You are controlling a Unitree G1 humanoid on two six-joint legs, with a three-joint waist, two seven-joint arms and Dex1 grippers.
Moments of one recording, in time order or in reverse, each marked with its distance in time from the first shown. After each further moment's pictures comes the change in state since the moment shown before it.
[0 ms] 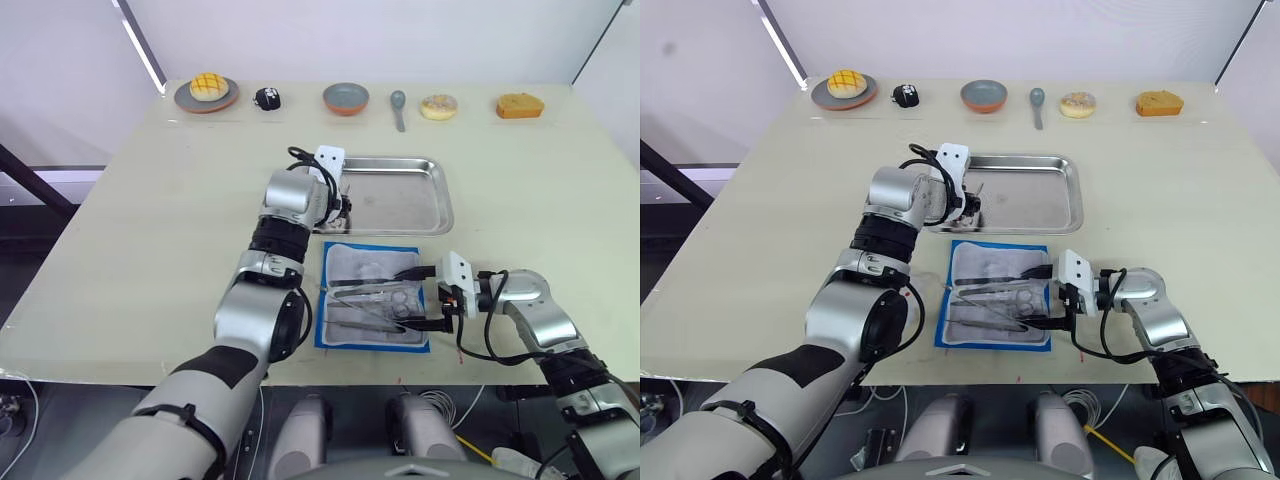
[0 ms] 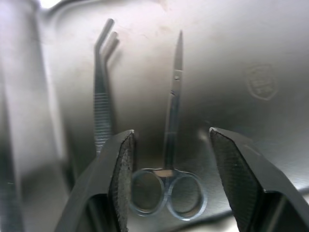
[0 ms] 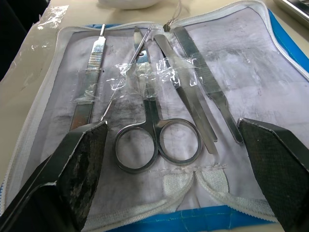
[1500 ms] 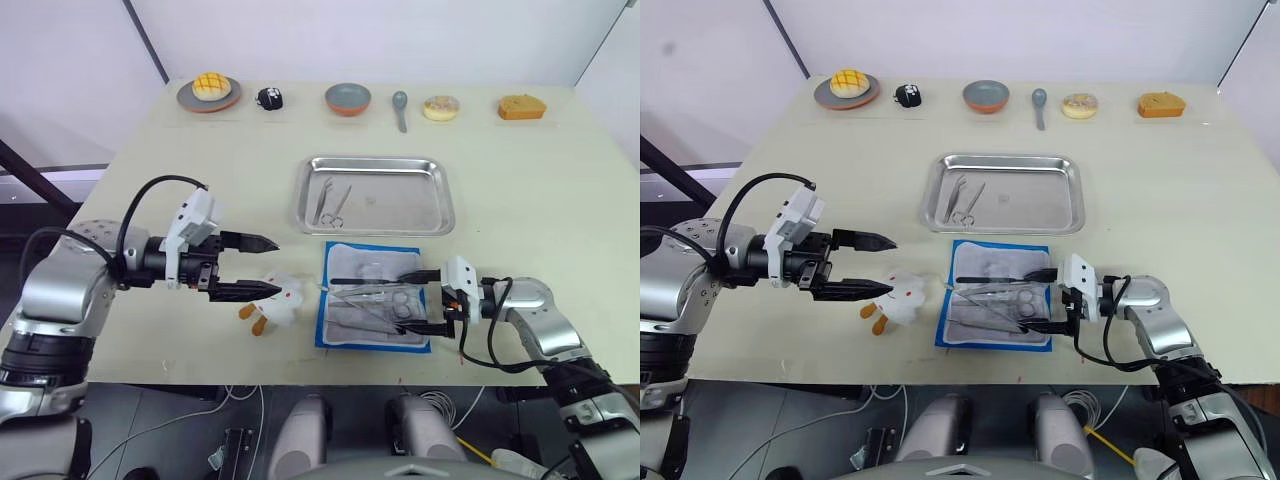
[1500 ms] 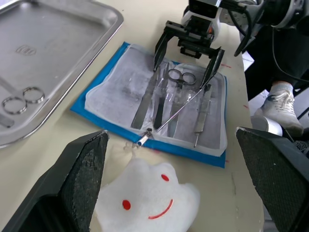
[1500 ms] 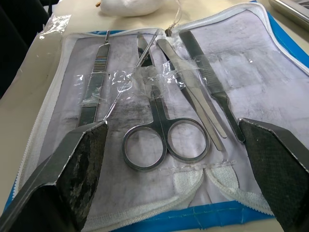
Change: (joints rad) left arm 0.743 0.888 -0.044 -0.717 -0.500 -0.568 -1.361; right arm 0.044 0.001 -0.017 -0.014 0.036 -0.017 -0.014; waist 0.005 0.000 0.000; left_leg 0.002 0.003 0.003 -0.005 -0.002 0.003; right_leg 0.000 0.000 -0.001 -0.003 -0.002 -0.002
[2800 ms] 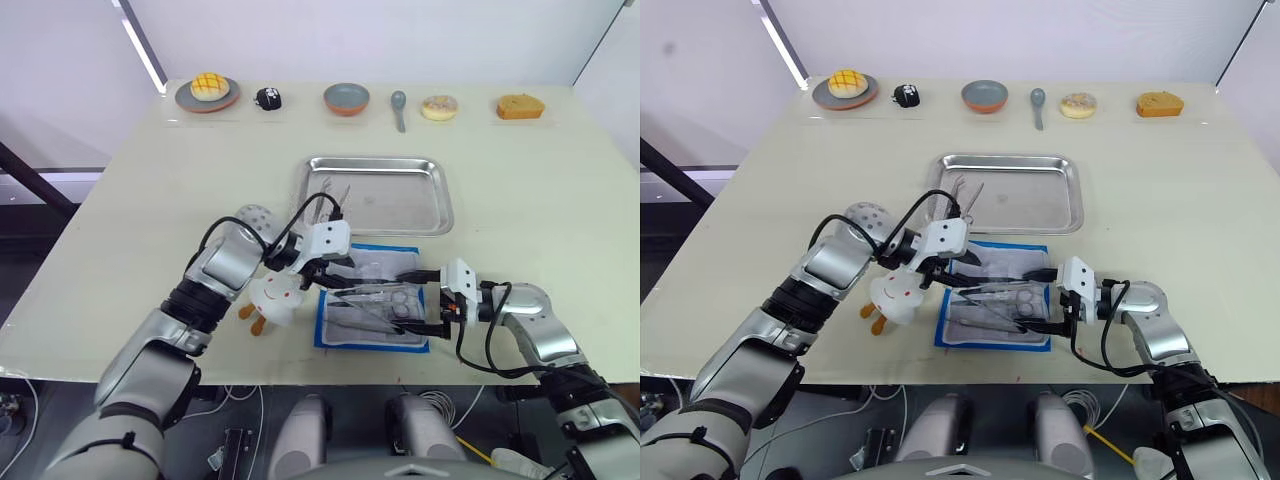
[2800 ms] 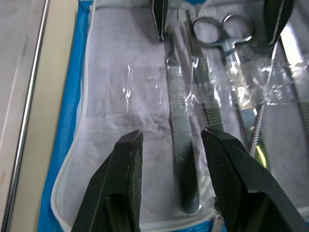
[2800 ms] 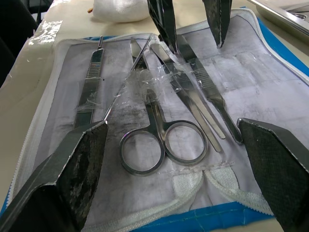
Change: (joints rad) left arm -0.343 -0.365 -0.498 0.290 0.551 -0.288 0.115; right arm 0.031 0.021 -0.013 -0.001 0.005 -0.043 -0.054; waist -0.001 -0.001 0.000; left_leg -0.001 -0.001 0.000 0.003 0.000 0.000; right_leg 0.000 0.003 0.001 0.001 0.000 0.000
